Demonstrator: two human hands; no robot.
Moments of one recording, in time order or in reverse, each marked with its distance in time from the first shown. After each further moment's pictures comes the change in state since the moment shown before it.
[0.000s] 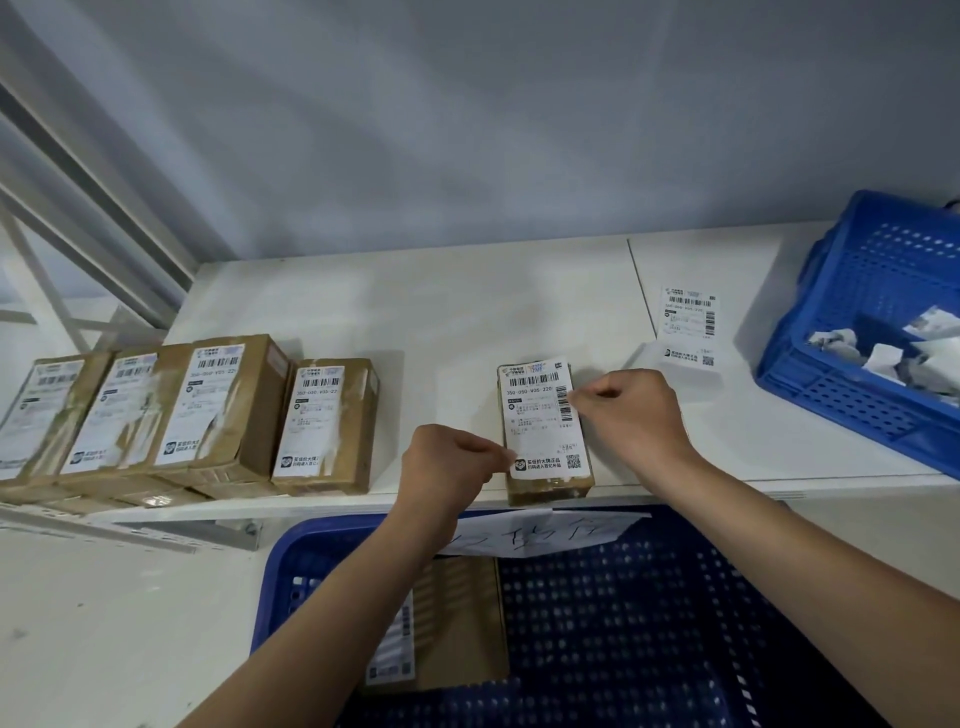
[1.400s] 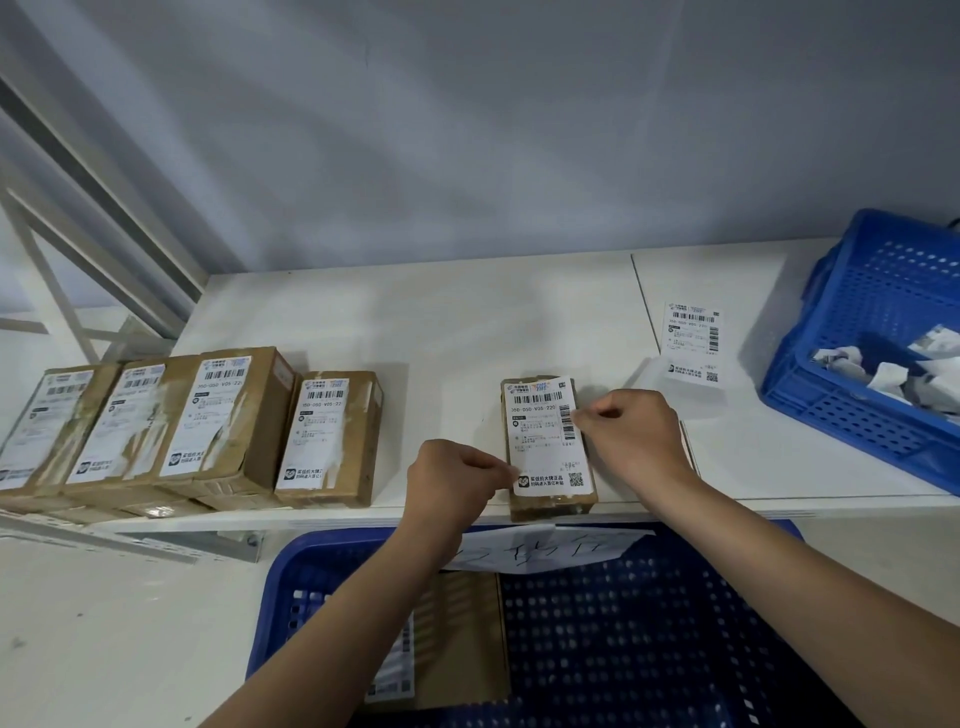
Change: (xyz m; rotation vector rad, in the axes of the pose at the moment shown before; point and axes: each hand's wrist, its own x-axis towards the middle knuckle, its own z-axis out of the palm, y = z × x) left_hand 0.001 0.000 0.004 0.008 0.005 0.001; right_hand 0.000 0.002 0.004 -0.027 0.026 0.011
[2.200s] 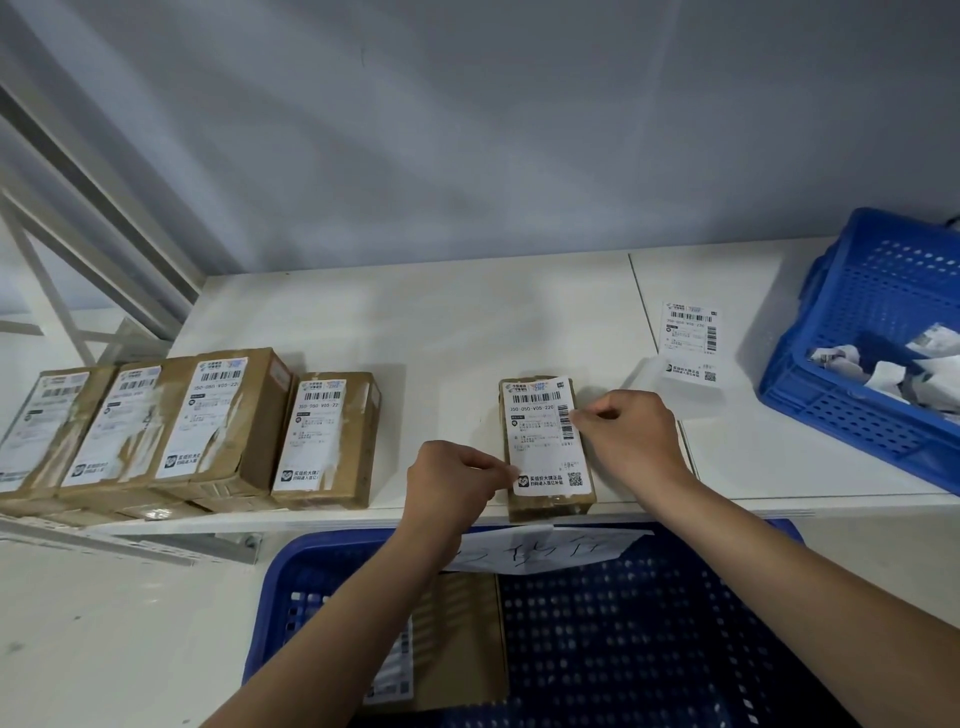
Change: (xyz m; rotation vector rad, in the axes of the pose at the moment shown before) left_hand 0.001 -0.001 0.003 -0.030 0.008 -0.010; right_hand 0.001 0.002 0.000 0.004 -0.003 -0.012
